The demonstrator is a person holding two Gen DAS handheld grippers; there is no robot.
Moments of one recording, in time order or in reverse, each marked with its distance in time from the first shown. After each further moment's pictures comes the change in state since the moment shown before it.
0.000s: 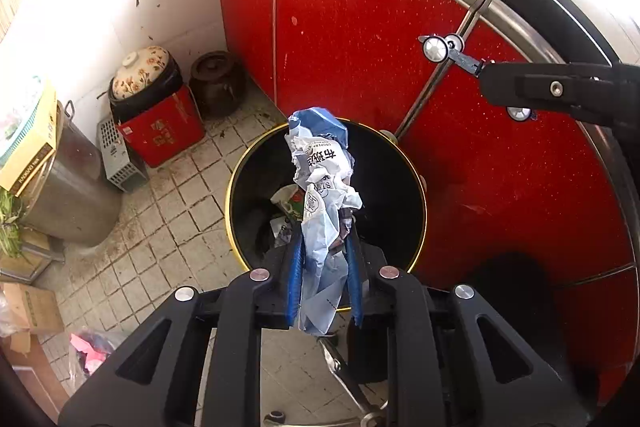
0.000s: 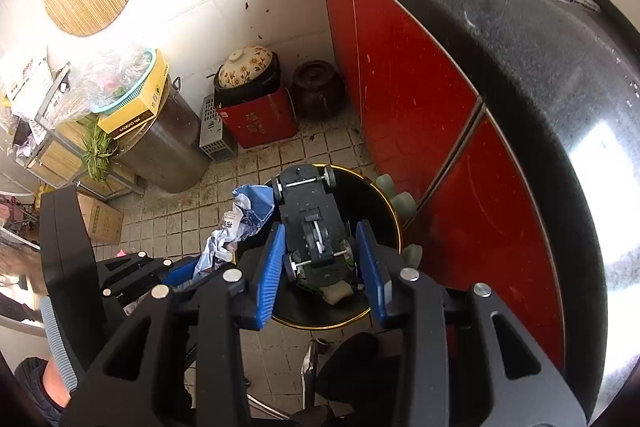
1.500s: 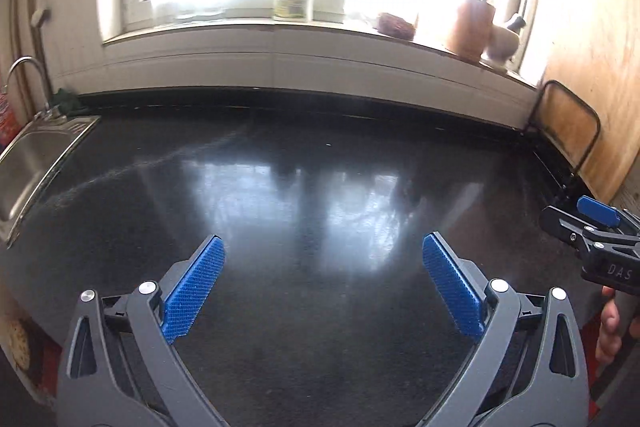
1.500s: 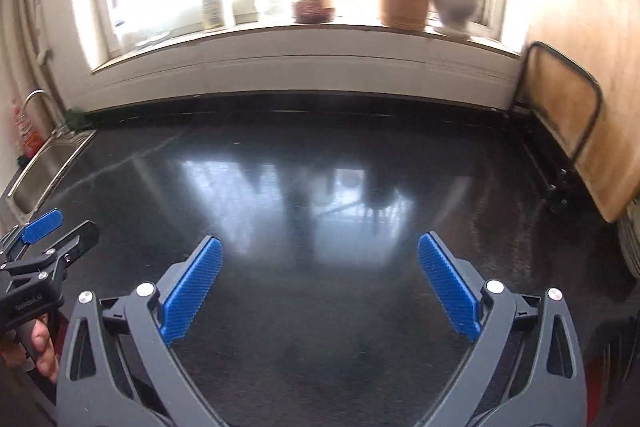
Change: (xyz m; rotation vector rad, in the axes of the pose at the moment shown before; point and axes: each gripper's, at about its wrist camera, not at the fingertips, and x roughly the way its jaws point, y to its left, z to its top) left arm -0.182 -0.474 -0.003 0.742 -0.282 -0.538; right arm -0.425 -0.264 -0.374 0.953 -0.444 -0.850
